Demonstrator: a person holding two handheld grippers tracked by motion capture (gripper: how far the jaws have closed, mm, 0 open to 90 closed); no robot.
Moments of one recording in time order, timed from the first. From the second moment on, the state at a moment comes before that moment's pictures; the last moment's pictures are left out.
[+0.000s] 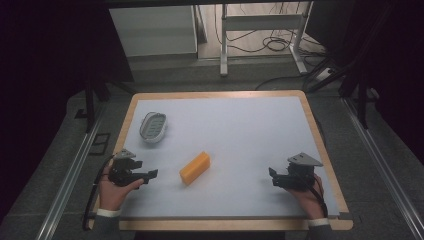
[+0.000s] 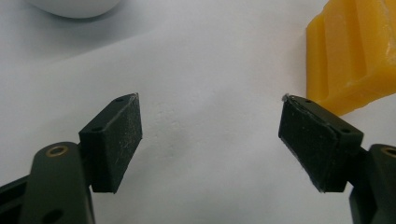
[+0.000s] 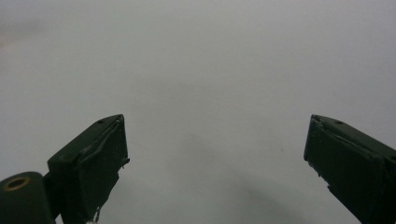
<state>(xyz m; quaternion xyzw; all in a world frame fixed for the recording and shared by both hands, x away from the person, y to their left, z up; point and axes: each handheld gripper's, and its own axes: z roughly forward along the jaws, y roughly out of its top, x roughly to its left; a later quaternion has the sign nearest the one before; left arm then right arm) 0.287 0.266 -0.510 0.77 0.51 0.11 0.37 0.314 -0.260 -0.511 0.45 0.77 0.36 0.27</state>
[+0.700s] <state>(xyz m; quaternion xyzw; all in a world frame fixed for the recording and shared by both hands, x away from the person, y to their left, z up) 0.285 0.259 -0.497 0.79 0.51 0.13 0.32 0.311 -0.254 -0.510 0.44 0.77 0.37 0.26</state>
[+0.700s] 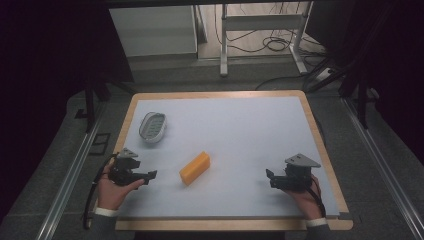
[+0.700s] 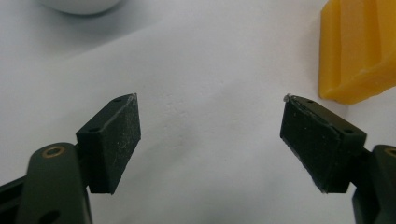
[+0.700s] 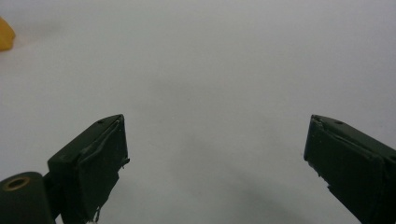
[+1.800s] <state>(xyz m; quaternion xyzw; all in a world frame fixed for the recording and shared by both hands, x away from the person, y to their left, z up) 0.290 0.238 -0.449 0.80 0.48 0.14 0.31 0.308 -0.268 -0.505 0.46 0.75 0.39 0.25</state>
